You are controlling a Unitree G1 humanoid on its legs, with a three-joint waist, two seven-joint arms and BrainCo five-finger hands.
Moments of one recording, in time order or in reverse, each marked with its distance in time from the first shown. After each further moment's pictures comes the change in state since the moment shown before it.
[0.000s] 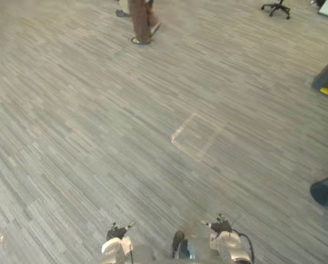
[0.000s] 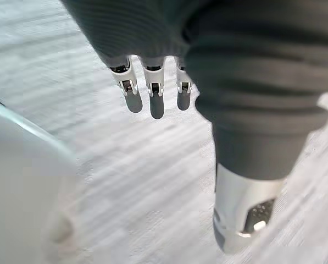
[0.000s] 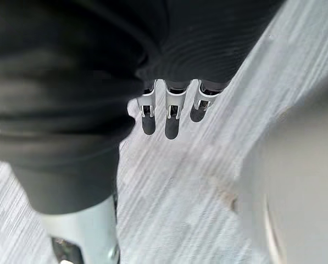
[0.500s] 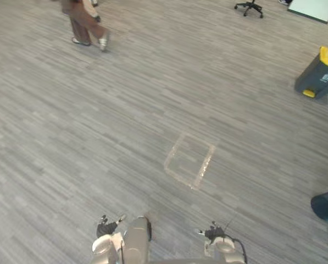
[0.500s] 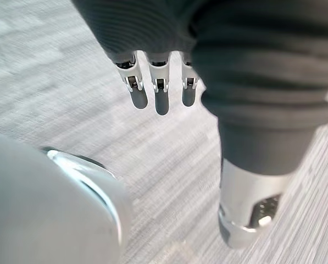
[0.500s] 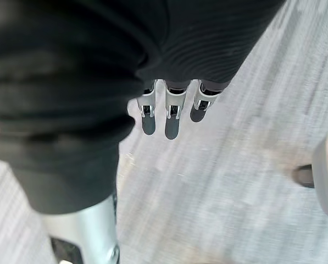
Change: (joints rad) left arm -0.010 0.037 -0.002 -0.016 -0.009 -0.015 -0.008; right arm 0.011 -0.005 0.020 0.016 -0.007 0.003 -0.004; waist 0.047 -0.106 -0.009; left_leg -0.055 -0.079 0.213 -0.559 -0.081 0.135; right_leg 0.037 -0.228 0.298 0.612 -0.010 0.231
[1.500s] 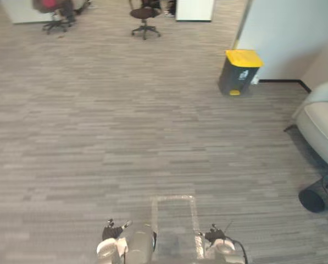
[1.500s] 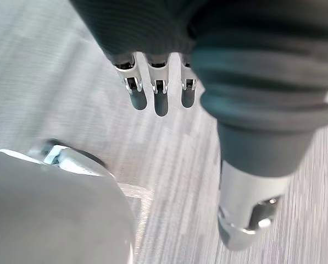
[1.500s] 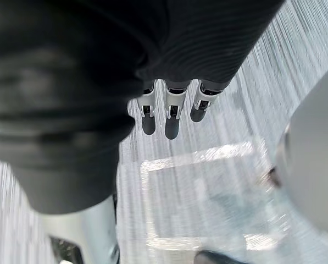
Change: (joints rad) left arm 0.047 -0.018 -0.035 -0.005 0.031 -0.015 -0.022; right arm 0.020 -0.002 0.046 0.012 0.001 0.022 0.010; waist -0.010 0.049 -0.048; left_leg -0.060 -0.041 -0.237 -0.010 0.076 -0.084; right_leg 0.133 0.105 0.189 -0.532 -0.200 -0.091
